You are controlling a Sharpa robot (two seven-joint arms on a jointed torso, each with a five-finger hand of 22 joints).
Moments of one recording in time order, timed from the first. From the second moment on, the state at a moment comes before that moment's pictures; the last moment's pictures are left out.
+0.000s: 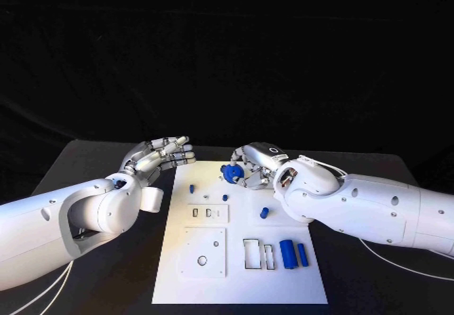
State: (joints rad) left arm 1.21 -0.96 -0.01 1.65 0.09 -0.35 0.43; left_hand 1.38 -0.04 0.13 0.11 0.24 0.76 0.20 0.24 0.15 0.93 0.20 0.15 0.06 0.92 0.16 0.27 0.19 0.17 0.76 0.26 0.30 0.13; right arm 1.31 -0.62 -0.13 1.49 -1.54 -0.47 -0.23; right_hand 1.25 -0.22 0.55 0.06 0.32 0.83 0.15 0.44 0.44 1.47 0.04 1.52 1.31 1.47 -0.02 1.57 1.31 0.06 1.46 0.09 1.46 1.31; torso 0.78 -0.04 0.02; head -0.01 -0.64
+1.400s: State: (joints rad) left arm 1.21 -0.96 -0.01 1.65 0.09 -0.35 0.43; left_hand 1.37 -0.03 0.13 0.11 0.24 0.76 0.20 0.24 0.15 0.93 0.20 0.15 0.06 0.92 0.16 0.27 0.19 0.17 0.76 0.26 0.30 0.13; right arm 1.26 -0.45 -0.14 1.29 -1.57 -0.49 -0.23; right_hand 1.22 -0.24 0.56 0.05 0.29 0.84 0.13 0.39 0.42 1.47 0.04 1.51 1.31 1.47 -0.02 1.57 1.31 0.06 1.46 0.09 1.46 1.31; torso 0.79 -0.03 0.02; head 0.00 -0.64
